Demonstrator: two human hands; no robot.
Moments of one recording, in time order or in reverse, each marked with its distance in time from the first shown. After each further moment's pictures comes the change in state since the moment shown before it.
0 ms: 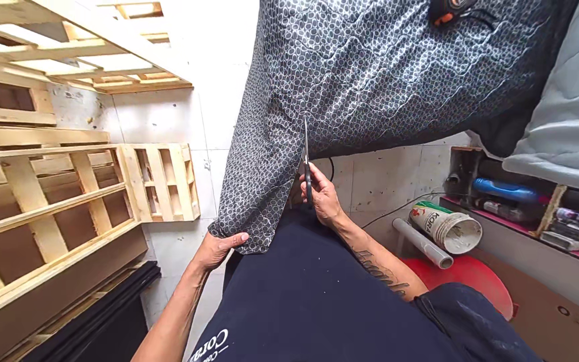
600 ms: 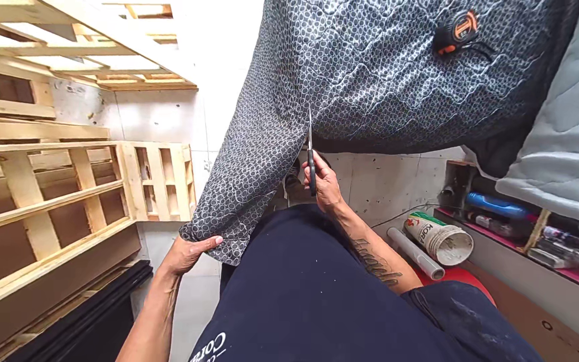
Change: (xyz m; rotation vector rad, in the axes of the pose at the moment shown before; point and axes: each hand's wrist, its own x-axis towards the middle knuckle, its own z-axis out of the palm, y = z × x) left_hand 0.006 0.042 -0.051 0.132 0.107 0.049; right_hand 0.062 -0.026 0.006 -0.002 -0.001 -0.006
